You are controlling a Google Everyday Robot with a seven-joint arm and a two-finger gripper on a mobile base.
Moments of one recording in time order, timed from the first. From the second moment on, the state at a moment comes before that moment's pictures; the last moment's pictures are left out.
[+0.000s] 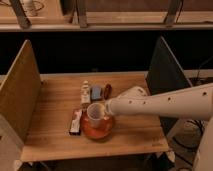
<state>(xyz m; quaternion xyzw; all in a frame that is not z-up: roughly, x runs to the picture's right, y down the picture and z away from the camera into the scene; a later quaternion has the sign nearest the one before) -0.003 0.123 0.767 -0.25 -0.06 0.65 0.71</state>
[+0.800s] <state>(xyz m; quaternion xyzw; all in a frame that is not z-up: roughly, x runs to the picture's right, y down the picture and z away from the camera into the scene) -0.007 0.125 0.775 -0.27 -0.05 0.65 0.71</state>
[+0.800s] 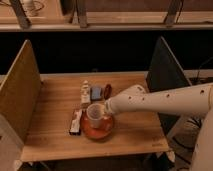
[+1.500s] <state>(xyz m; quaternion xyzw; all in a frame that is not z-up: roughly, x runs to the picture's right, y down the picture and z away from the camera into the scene) -0.001 0.086 0.754 -0.25 -0.09 0.66 0.71</state>
